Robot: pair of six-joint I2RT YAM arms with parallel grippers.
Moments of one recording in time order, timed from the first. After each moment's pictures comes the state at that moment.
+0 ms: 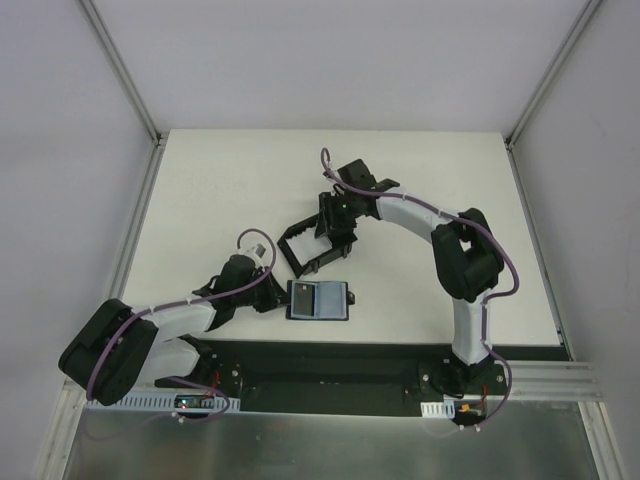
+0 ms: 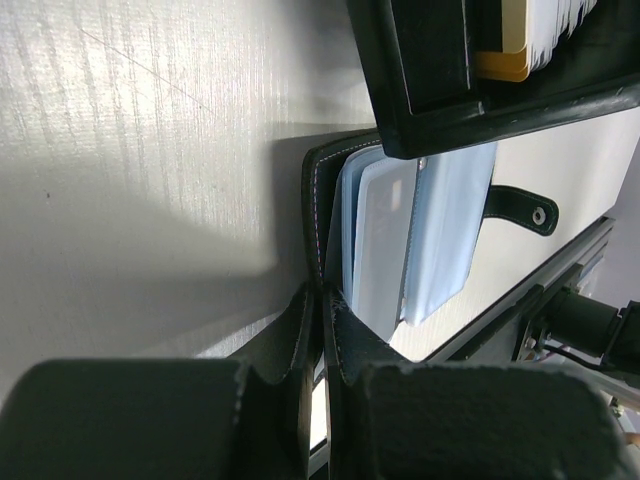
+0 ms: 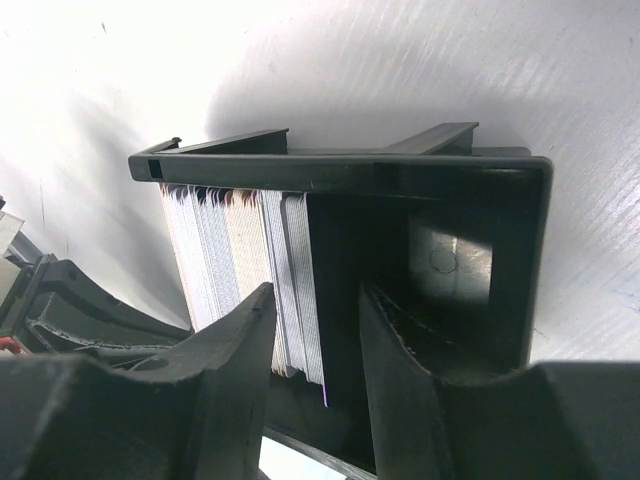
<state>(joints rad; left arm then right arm) -0.54 1.19 0.21 0.22 0.28 -0.90 0.61 2.01 1.51 -0.47 -0.40 0.40</state>
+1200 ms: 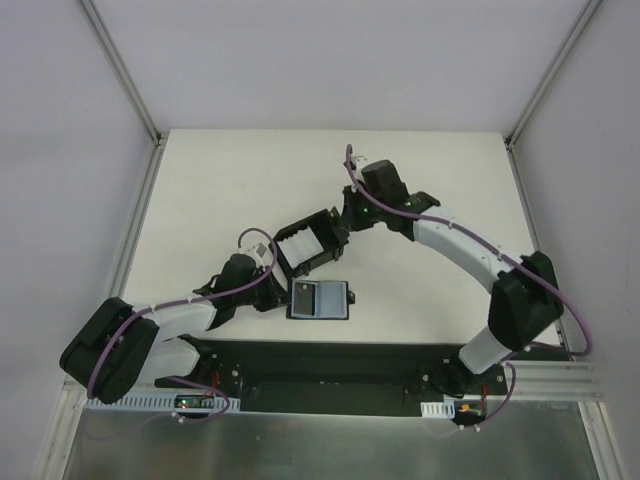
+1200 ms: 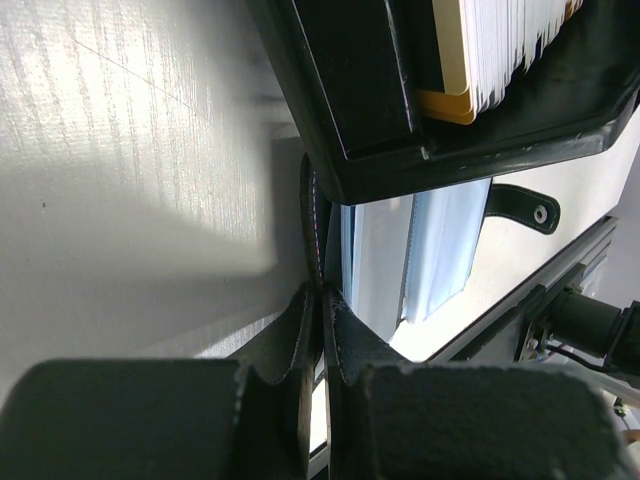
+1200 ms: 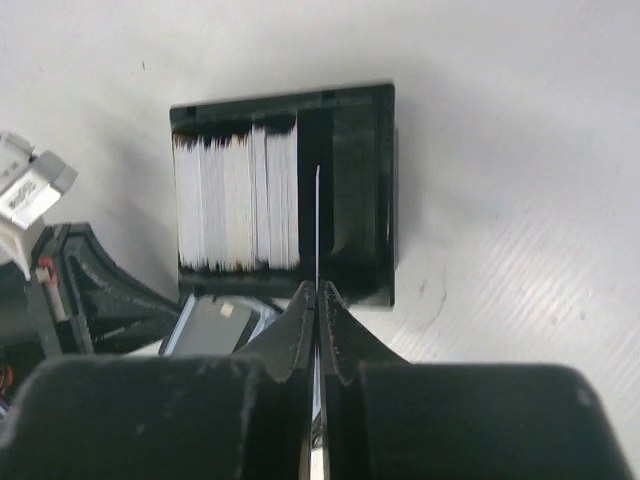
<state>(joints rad) -0.54 1.20 0.22 0.22 0.29 -0.90 0.64 1.67 1.35 -0.44 -0.18 0.30</state>
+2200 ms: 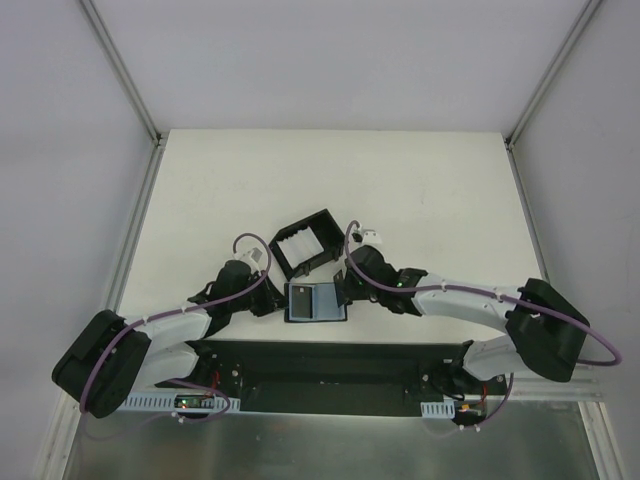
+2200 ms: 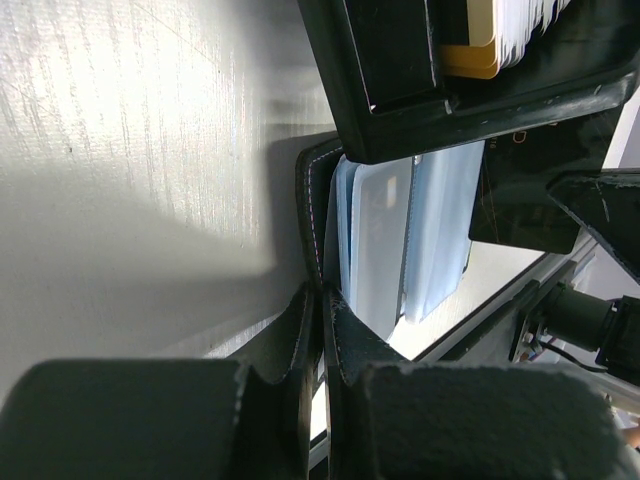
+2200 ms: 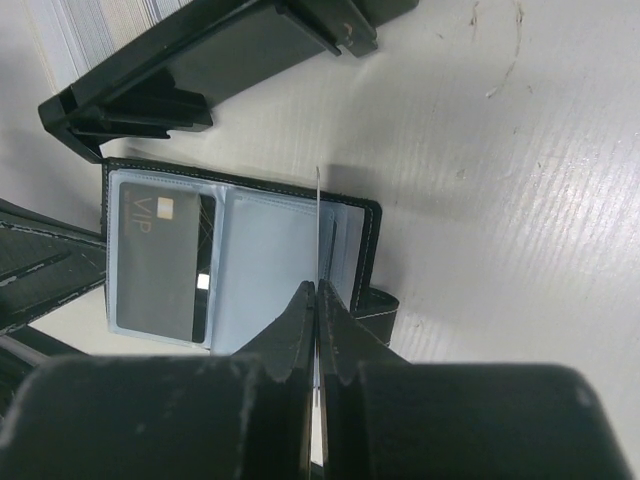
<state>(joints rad) -0.54 1.12 0.16 0.22 0.29 -0.92 0.99 1.38 0.70 -0.15 0.24 0.80</state>
